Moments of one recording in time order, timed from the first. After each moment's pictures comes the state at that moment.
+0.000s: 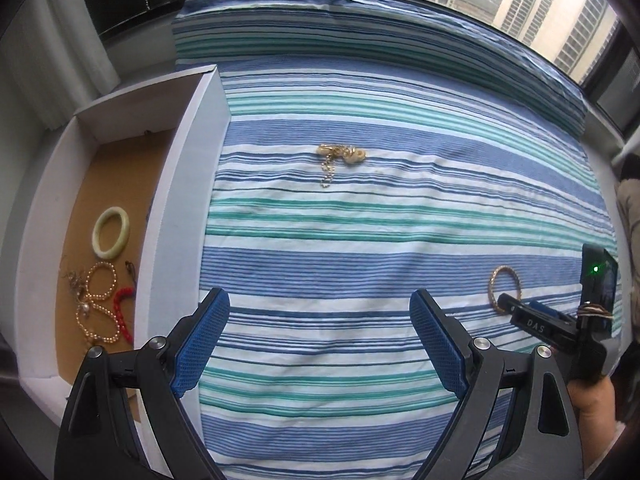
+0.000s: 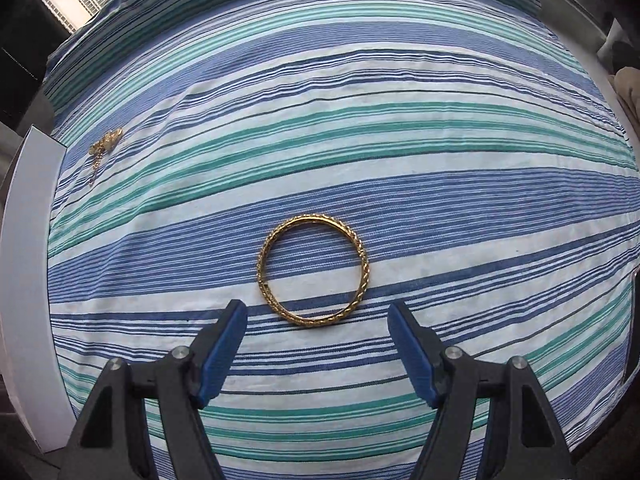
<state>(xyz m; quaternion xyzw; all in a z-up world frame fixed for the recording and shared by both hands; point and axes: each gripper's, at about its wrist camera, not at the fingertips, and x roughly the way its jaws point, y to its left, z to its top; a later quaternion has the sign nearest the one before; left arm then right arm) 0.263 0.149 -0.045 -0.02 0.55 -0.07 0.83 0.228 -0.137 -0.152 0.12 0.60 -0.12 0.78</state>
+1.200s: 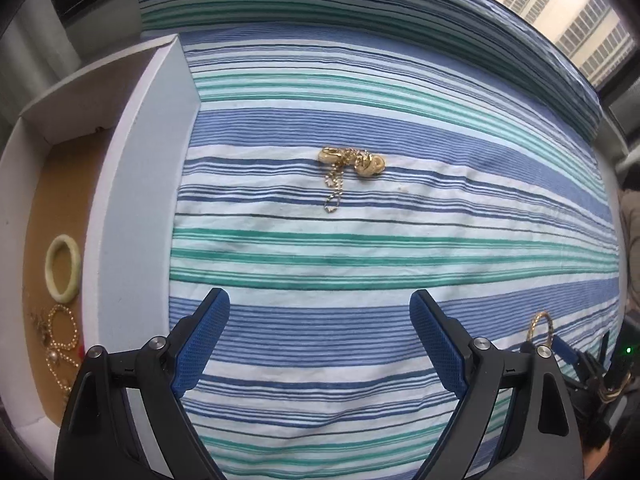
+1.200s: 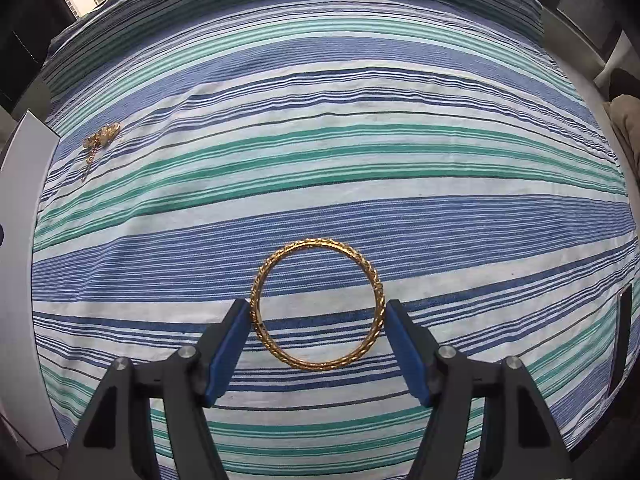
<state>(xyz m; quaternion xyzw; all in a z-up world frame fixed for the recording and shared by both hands) 0.367 0.146 -0.107 -0.03 0.60 -0.11 0.79 0.213 -0.099 -0.148 0.07 0.60 -0.13 0.79</state>
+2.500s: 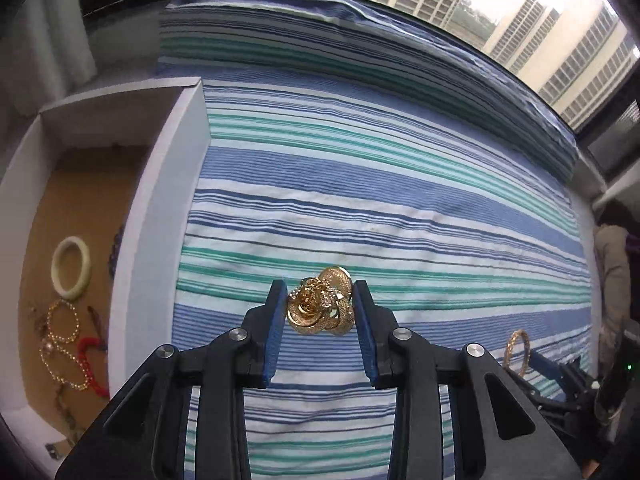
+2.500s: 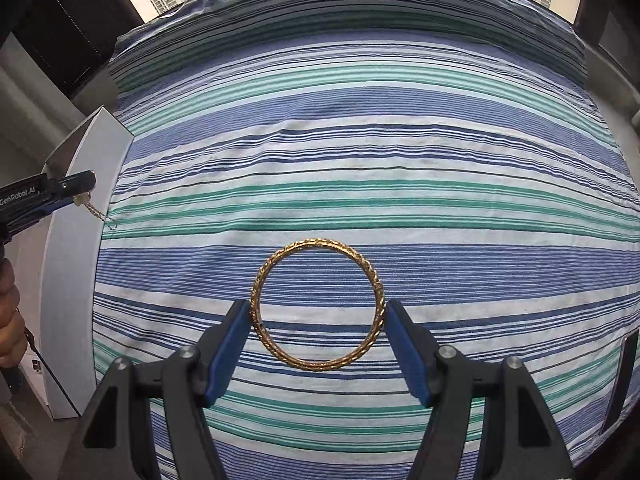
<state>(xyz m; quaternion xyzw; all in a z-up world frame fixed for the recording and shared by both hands) 0.318 0.167 -0.038 -0.10 0.54 -0.10 0.83 0.222 -0.086 -0.079 0.06 0.57 -0.03 0.82</state>
